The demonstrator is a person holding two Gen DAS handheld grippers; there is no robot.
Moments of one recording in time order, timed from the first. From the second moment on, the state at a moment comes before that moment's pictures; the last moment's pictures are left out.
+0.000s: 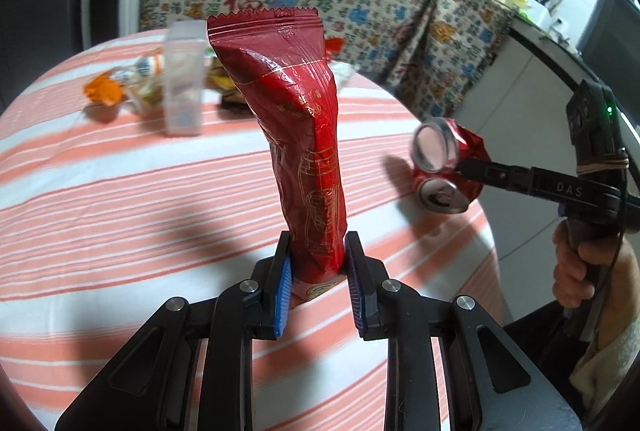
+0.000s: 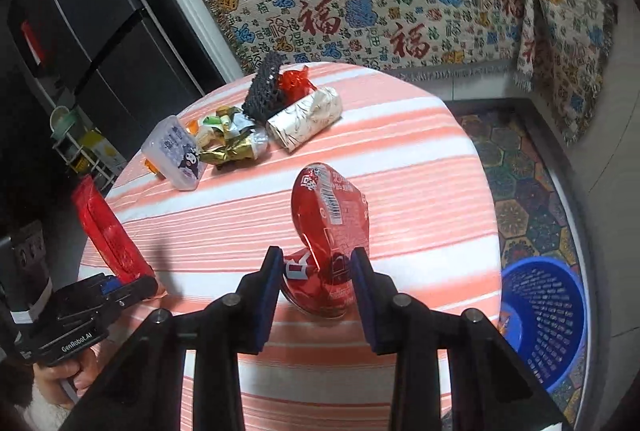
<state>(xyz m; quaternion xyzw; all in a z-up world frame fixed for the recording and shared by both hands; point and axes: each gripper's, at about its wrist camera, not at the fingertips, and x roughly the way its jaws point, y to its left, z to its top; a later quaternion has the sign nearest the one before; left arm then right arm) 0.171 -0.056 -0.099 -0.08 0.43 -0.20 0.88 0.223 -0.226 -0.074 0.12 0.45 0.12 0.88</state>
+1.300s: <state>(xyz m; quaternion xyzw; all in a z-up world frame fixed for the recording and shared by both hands) 0.169 -0.102 -0.100 -0.03 0.44 -0.24 0.86 0.188 -0.231 -0.069 0.02 0.45 0.12 0.88</state>
